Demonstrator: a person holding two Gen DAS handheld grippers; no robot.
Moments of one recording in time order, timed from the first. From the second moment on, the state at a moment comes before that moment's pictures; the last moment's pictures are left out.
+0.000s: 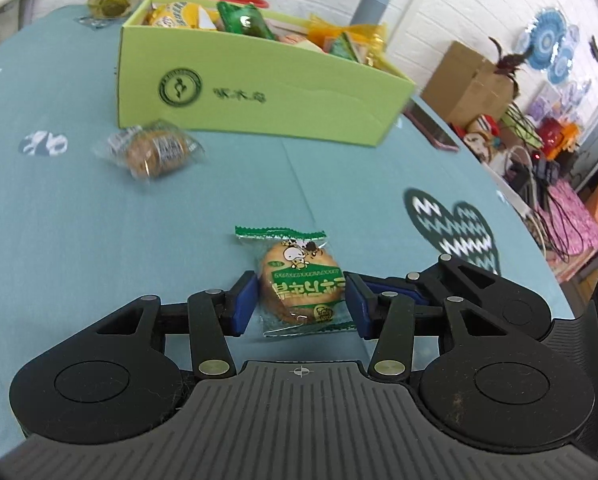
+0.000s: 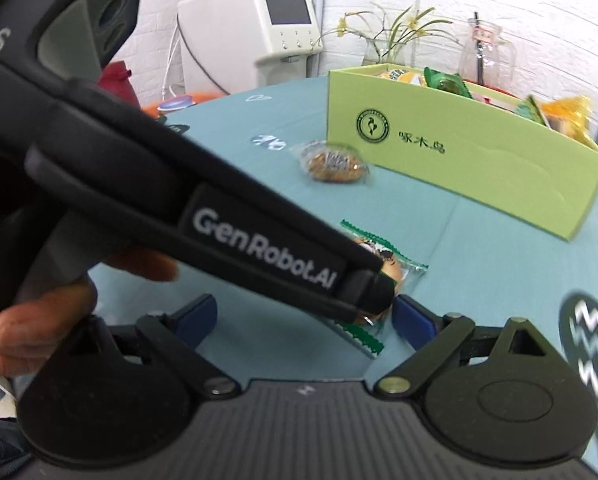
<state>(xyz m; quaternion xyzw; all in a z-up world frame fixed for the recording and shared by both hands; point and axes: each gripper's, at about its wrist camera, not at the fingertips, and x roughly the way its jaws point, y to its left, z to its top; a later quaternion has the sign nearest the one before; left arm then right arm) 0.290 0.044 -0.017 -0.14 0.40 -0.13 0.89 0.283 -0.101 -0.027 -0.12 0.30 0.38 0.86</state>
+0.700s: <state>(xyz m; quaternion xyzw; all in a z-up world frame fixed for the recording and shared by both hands) 0.276 0.051 -0.014 -0.15 0.38 -0.15 0.90 0.288 -0.108 -0.011 -0.08 0.30 0.33 0.89</state>
